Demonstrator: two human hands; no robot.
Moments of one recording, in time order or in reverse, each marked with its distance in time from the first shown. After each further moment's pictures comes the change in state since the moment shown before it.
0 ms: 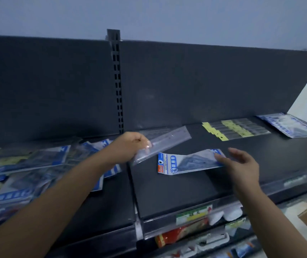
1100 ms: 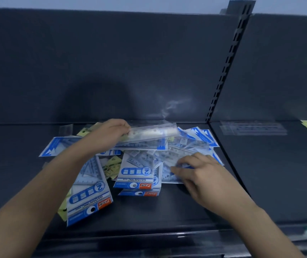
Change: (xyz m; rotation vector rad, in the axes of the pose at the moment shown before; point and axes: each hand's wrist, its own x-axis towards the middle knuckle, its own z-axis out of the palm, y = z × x) left_hand -0.119 -0.116 -0.231 0.153 0.243 -0.256; right_hand -0.217 -0.041 0.215 -0.992 -0.895 -1.223
